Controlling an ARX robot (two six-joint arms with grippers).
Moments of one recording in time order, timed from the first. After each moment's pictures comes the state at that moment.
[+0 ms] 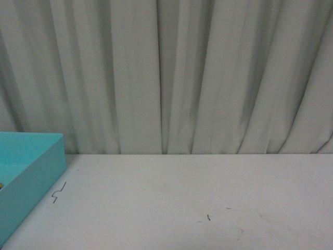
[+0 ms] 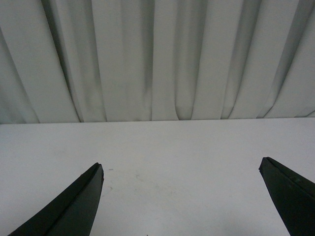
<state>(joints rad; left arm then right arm) 0.00 0.00 0.01 0.00 0.00 0.00 0.00 0.00 0.01 0.00 0.00 -0.01</state>
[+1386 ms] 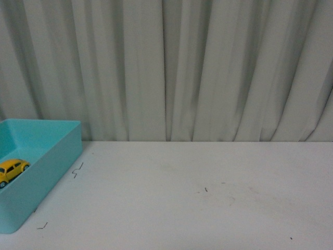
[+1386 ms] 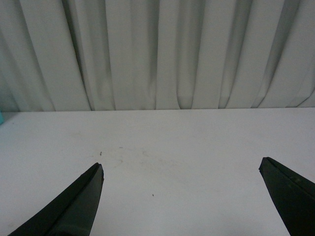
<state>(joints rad) 0.00 0.00 0.01 0.00 0.00 0.00 0.00 0.00 0.01 0.00 0.00 -0.01</state>
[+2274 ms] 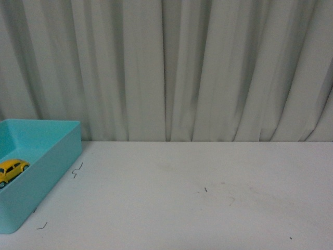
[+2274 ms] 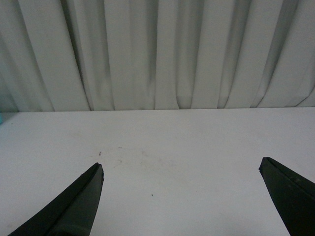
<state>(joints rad) 0.00 0.00 0.01 0.00 0.00 0.00 0.00 0.00 0.01 0.00 0.00 -0.01</state>
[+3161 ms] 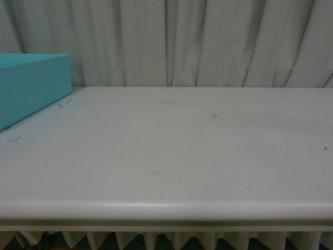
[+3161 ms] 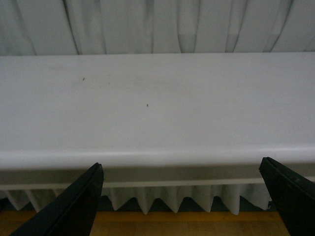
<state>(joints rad) 0.00 0.00 0.01 0.00 0.00 0.00 0.00 0.00 0.01 0.00 0.00 -0.01</state>
